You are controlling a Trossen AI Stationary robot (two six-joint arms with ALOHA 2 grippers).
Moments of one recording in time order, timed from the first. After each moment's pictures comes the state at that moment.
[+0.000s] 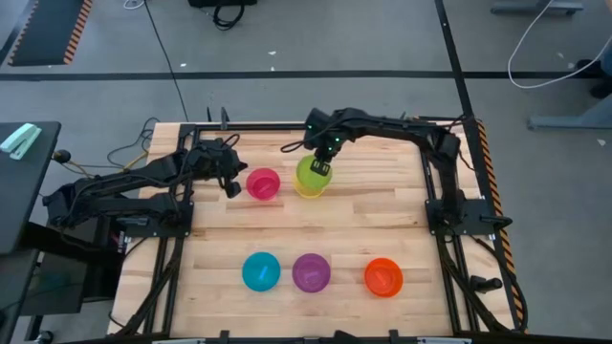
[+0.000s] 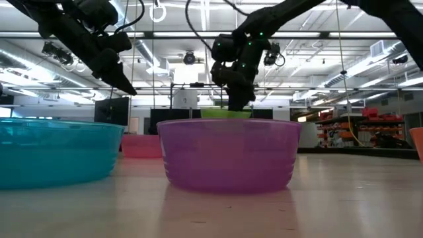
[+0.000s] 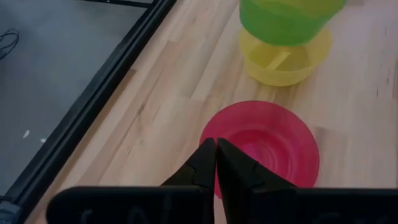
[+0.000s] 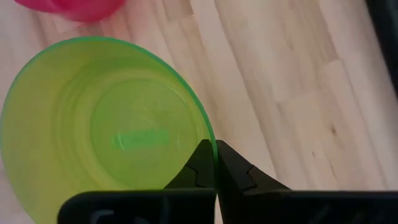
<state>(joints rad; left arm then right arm) 0.45 0.87 0.55 -0.33 -0.09 0.16 -0.43 2.01 1.69 -0.92 -0.09 -0.05</state>
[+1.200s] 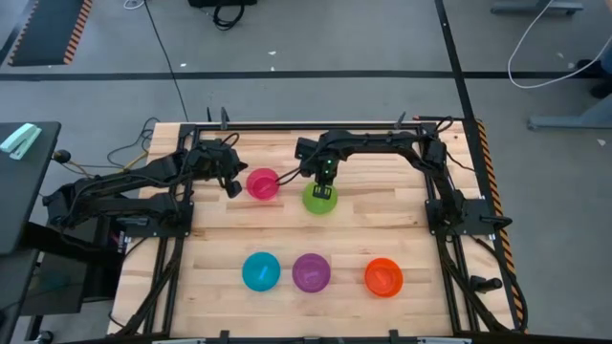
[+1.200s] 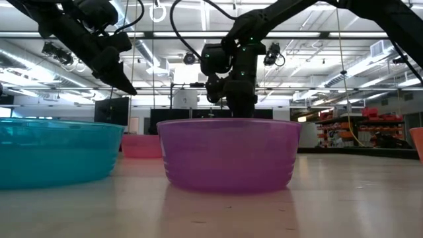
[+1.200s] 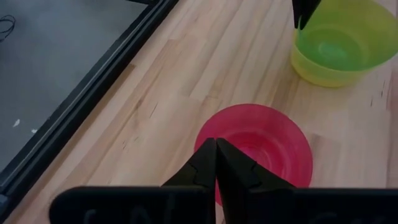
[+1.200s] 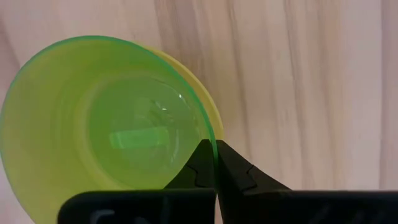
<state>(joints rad) 0.45 0.87 0.55 -0.33 -0.09 0.09 -0.30 2.10 1.69 -1.05 -0.11 -0.07</state>
